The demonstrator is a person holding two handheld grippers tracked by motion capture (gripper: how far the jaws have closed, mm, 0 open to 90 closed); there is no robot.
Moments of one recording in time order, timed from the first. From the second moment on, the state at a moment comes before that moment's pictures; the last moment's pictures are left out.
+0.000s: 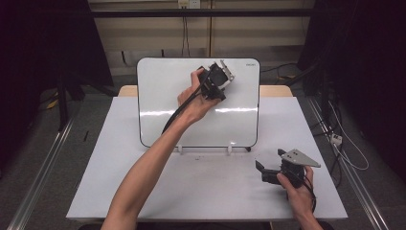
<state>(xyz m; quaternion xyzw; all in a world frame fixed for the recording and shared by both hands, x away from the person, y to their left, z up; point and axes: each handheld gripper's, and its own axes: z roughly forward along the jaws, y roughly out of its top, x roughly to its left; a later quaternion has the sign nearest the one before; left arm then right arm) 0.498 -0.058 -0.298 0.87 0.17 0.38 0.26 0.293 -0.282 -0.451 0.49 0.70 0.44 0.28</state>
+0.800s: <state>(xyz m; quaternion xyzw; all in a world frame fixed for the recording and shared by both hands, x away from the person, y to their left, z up) 0.469 -0.045 -0.332 0.88 0.14 0.32 0.32 0.294 -0.281 -0.451 0.49 0.70 0.44 0.29</state>
